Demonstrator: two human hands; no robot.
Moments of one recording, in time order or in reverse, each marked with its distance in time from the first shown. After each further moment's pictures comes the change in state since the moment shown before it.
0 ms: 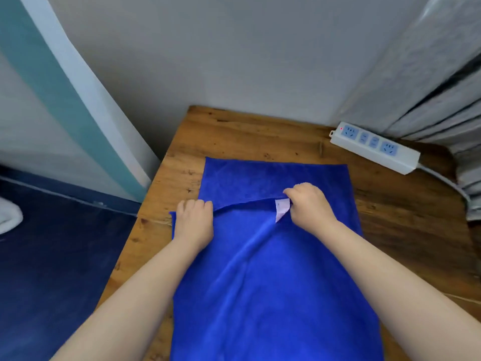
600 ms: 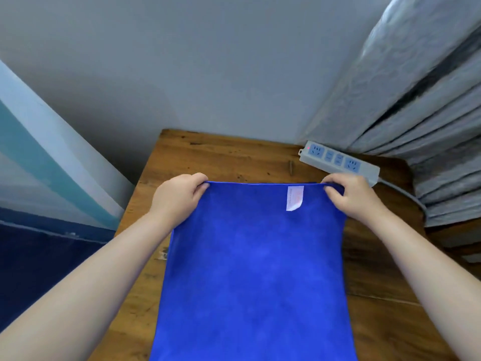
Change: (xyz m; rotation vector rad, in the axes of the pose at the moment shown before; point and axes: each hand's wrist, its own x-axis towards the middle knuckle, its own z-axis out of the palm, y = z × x) left_hand 0.049 0.008 -0.090 -0.428 0.311 0.239; right_hand -0.018 0.102 -0.079 0.407 0.192 0.147
